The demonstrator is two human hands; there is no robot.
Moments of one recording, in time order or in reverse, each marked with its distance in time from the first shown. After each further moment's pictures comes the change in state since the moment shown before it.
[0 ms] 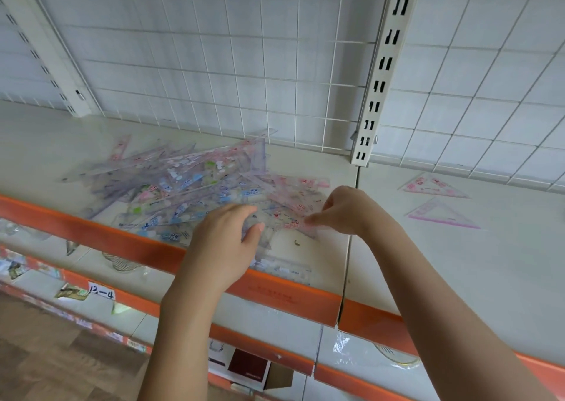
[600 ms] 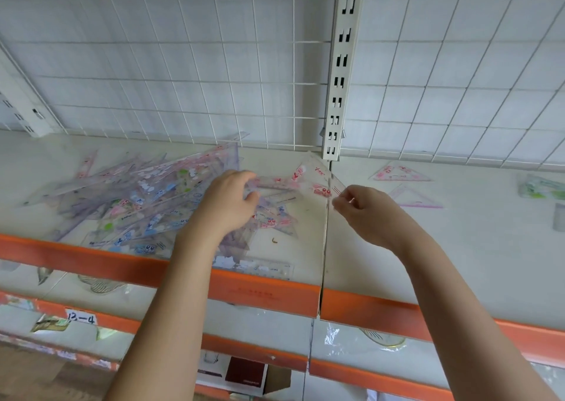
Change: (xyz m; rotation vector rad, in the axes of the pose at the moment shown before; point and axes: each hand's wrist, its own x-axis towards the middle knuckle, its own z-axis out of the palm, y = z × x) left_hand 0.070 0.020 0.014 0.036 -0.144 0.112; right_hand -0.049 0.049 -0.015 0.189 0.223 -0.013
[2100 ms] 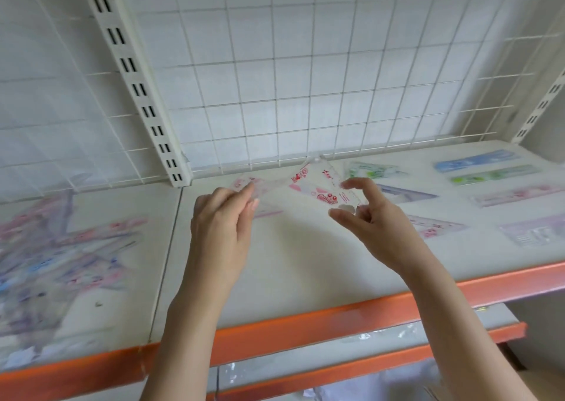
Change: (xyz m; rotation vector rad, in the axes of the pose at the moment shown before) left_hand -0.020 0.194 0.099 -0.265 0.374 0.525; right_hand -0.087 0.163 -0.123 0.235 0.418 0.061
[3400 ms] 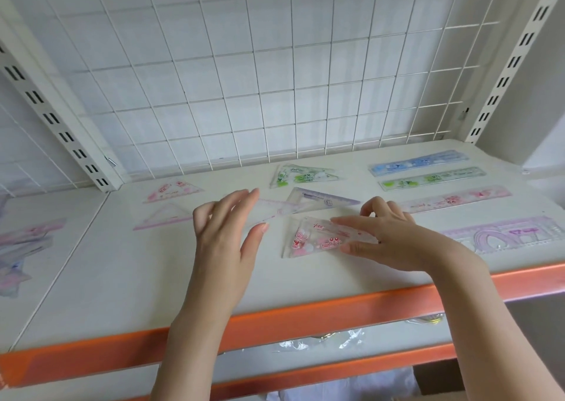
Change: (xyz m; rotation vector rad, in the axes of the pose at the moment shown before) left_hand -0.013 0.127 0.107 0.074 0.013 0.059; right_hand 0.019 0.126 -0.144 -0.579 -0.511 -0.060
